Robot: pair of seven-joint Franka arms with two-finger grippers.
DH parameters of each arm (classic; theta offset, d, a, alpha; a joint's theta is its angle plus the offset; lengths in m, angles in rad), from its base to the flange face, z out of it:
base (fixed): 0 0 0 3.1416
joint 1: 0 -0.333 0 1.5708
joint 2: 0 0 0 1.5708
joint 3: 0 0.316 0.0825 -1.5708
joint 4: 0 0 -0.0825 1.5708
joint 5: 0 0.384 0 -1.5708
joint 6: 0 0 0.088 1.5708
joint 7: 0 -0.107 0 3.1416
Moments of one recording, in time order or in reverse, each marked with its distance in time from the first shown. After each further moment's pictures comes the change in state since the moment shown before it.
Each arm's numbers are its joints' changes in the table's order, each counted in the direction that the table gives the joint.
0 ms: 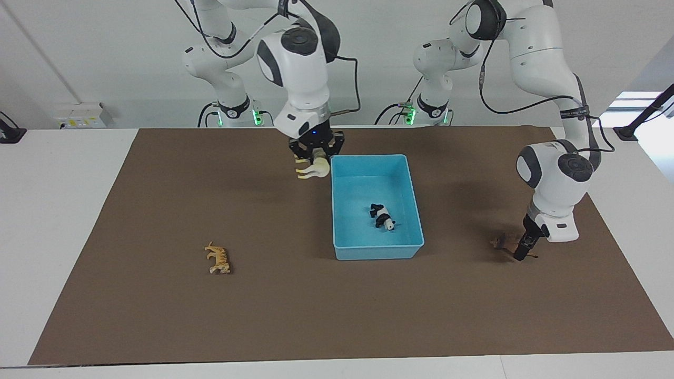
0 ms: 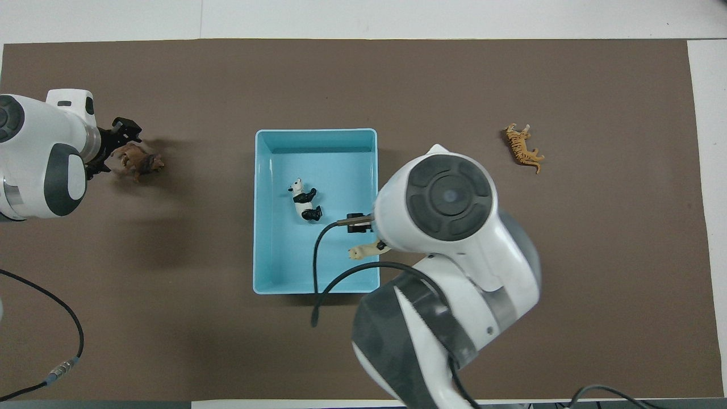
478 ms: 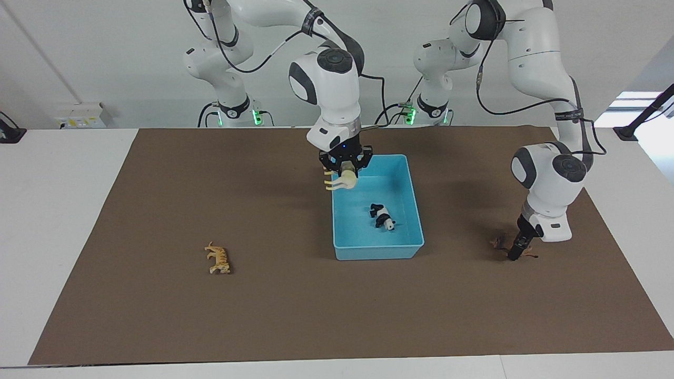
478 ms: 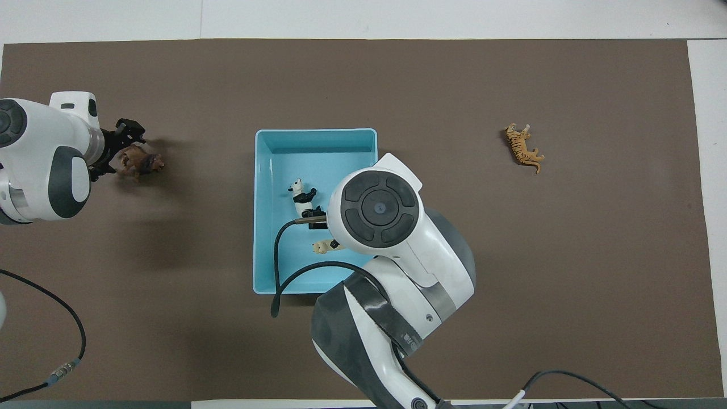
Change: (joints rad) left arm 0.000 -0.003 -0.004 0.036 -0.017 -0.033 0.000; right arm -0.024 0.088 -0.015 -0.038 0.000 -0.091 -0.057
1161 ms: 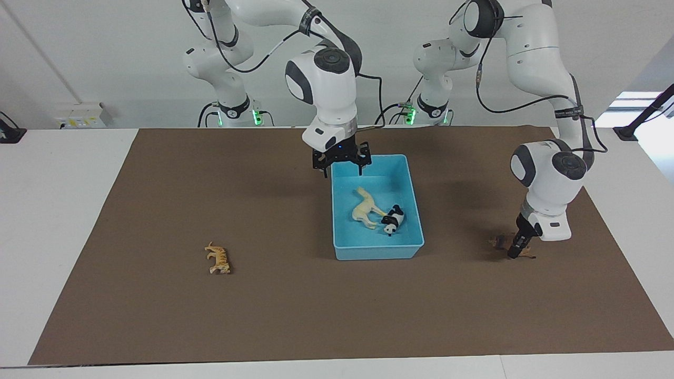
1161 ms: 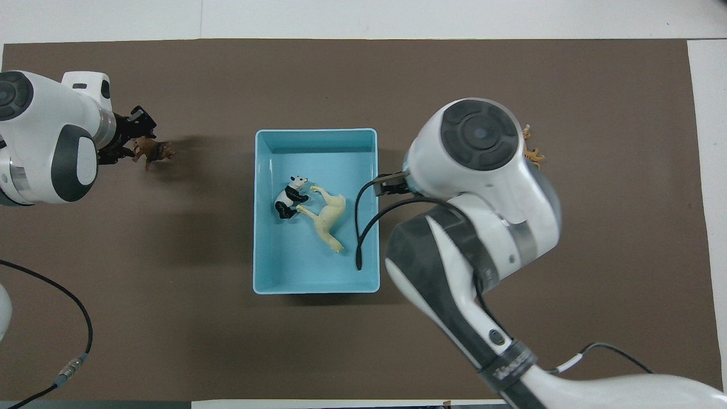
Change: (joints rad) left arm 0.080 -0.022 -0.016 -0.144 -0.057 0.206 0.001; right arm 0.204 -0.015 -0.016 -0.012 -0.037 0.092 0.401
